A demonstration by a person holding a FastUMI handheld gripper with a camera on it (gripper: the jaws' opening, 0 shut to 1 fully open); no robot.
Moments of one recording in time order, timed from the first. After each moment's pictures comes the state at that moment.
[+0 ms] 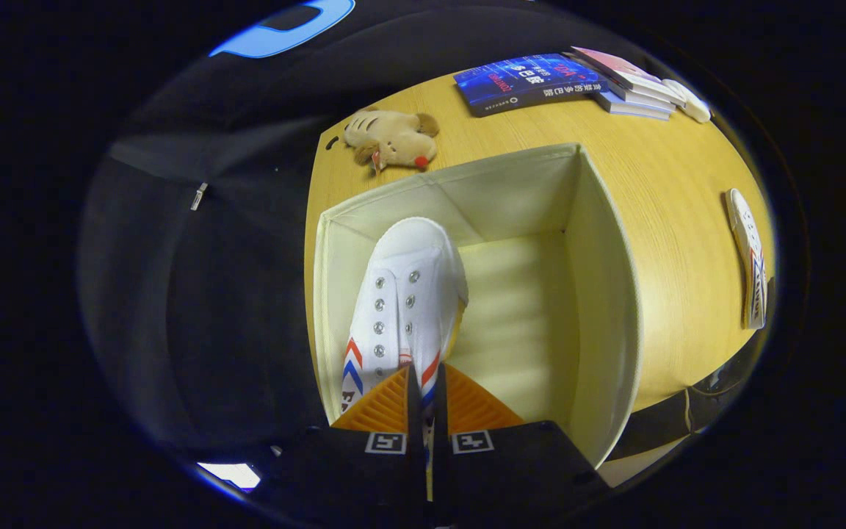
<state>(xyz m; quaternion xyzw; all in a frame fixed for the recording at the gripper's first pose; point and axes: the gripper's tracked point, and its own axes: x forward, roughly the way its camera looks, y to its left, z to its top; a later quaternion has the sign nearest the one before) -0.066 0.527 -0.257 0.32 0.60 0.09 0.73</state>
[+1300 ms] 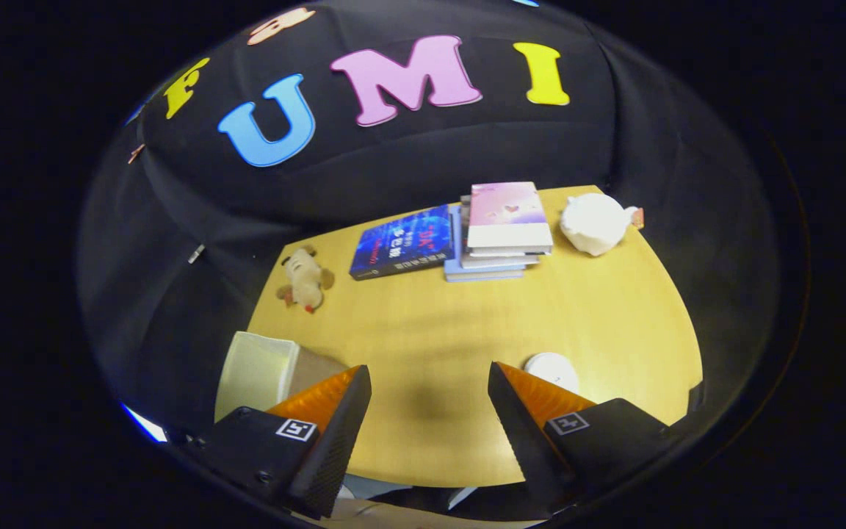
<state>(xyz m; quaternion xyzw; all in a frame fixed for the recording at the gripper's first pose) -0.043 0.110 -0.227 0.21 0.44 0.04 0.87</state>
